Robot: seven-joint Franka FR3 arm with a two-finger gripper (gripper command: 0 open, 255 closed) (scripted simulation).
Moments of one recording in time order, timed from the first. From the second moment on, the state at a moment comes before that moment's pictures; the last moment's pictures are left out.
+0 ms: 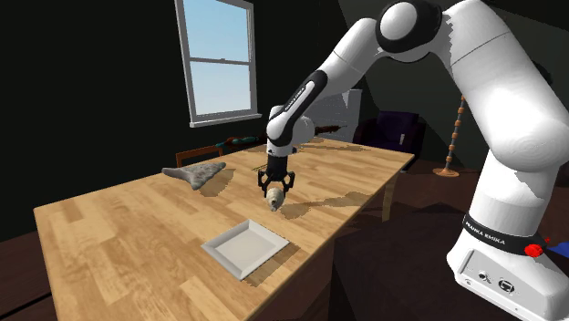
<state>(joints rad) 0.33 0.64 0.16 -1.88 0.09 2.50 0.70</state>
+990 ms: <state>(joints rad) 0.32 0.50 0.17 -1.90 0.10 2.38 0.72</state>
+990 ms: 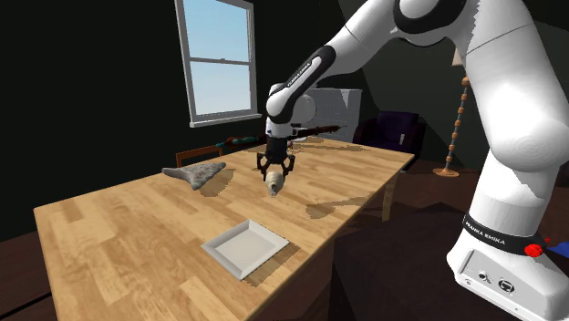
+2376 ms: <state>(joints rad) 0.61 0.45 0.25 -2.04 0.06 2.52 1.11</state>
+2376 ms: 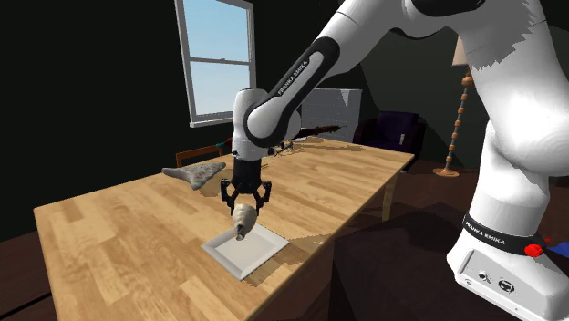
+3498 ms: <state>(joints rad) 0.63 0.57 0.23 -2.03 0.04 2.63 1.11</state>
